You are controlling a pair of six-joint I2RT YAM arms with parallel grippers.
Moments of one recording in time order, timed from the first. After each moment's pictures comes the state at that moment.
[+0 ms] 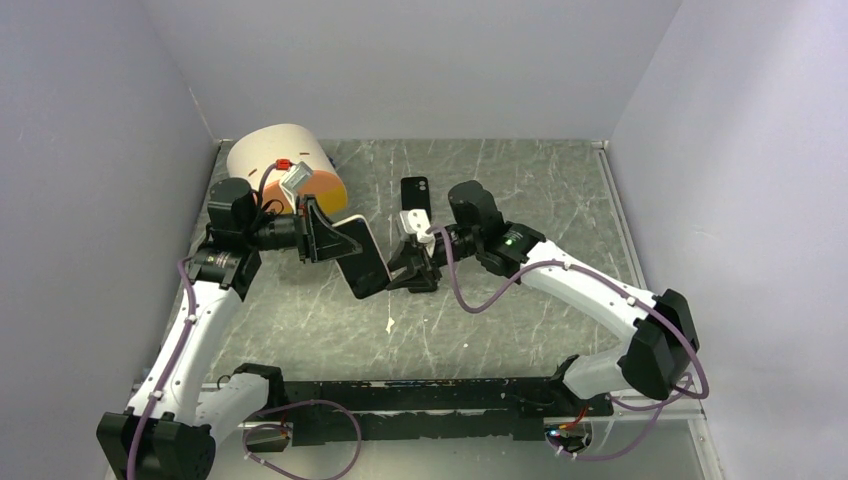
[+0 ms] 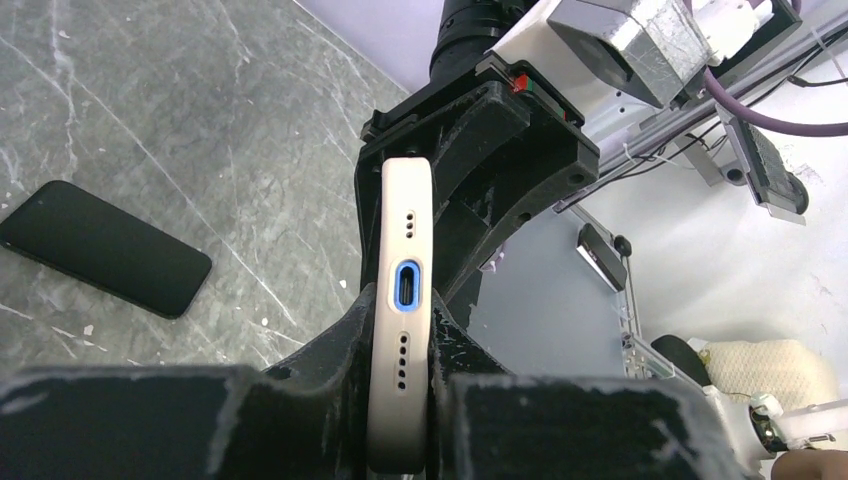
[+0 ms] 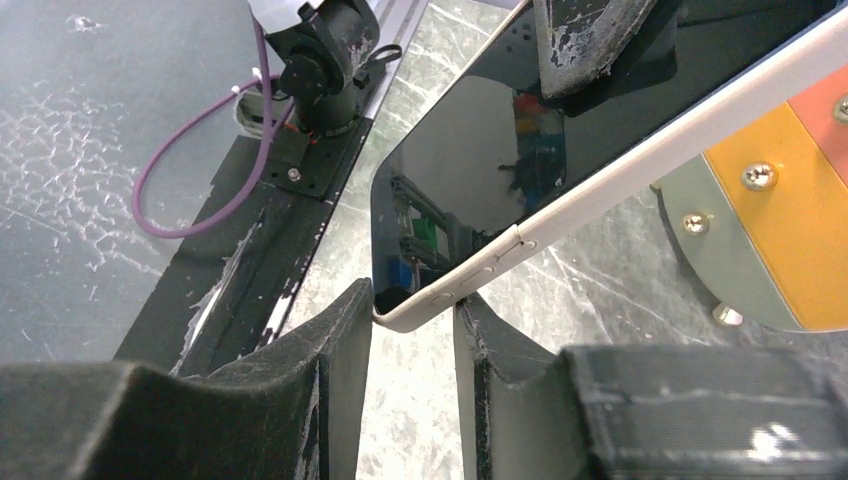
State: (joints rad) left arm -0.14 0.96 0.94 -0.19 1.23 -0.43; right arm 0.80 1.37 1.11 -0.14 -1.00 -0.44
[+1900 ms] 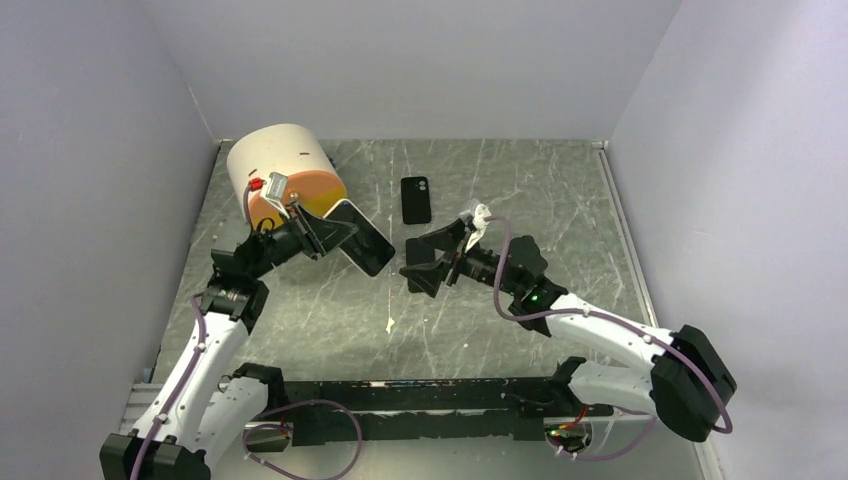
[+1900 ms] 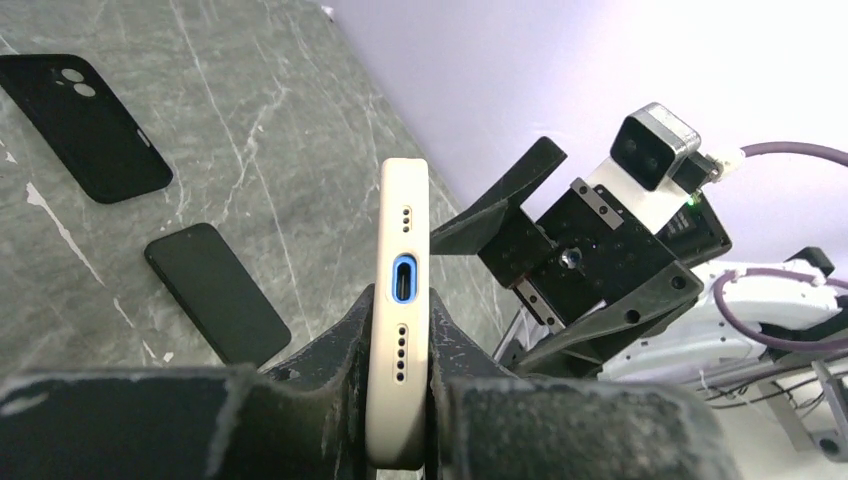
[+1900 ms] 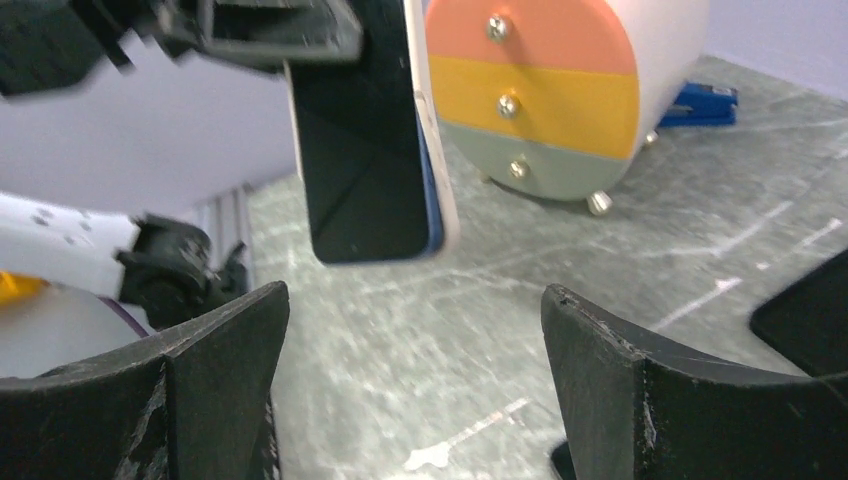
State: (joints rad) left arm -0.17 0.82 0.67 0.17 0.74 -0.75; right arm 0.76 1.09 0.56 0.60 -0.41 0.25
